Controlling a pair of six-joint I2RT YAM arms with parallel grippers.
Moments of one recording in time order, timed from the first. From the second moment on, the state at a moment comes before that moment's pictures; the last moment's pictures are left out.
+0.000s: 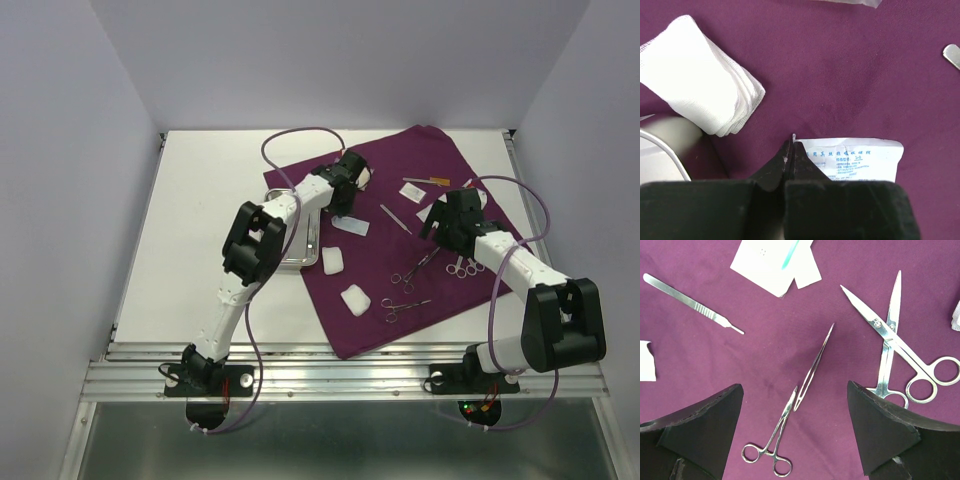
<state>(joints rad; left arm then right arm) -0.66 2.37 2.02 -0.69 -0.15 -0.32 0.16 1.38 0.84 -0.36 0.21 0.56</state>
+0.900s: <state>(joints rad) -0.40 2.04 1.80 -0.62 -0.17 -0.27 0.16 1.40 0.85 -0.37 0.21 0.55</state>
